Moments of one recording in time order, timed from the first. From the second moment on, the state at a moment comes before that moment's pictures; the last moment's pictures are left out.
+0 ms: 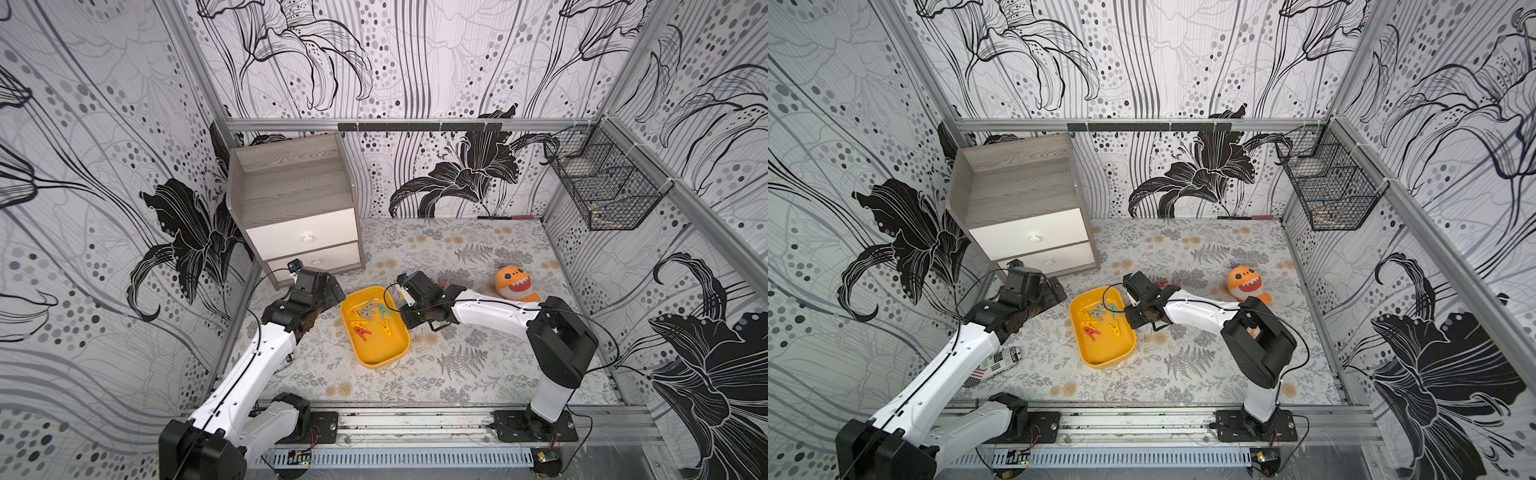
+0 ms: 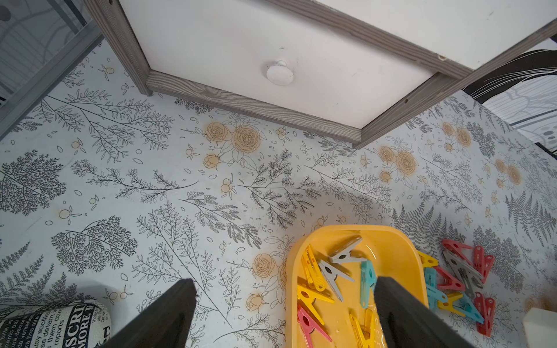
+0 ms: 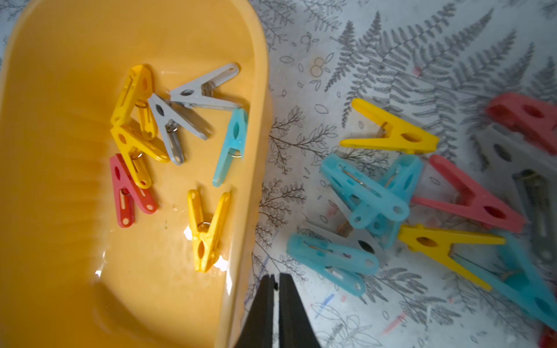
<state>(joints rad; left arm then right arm) -0.27 1.05 0.87 -0.68 -0.29 -0.71 0.86 1.80 1.18 -0.40 -0.04 0.32</state>
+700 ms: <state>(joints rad) -0.27 1.05 0.88 -0.69 -0.30 -0.71 0.86 1.82 1.24 -0.45 0.08 0.12</state>
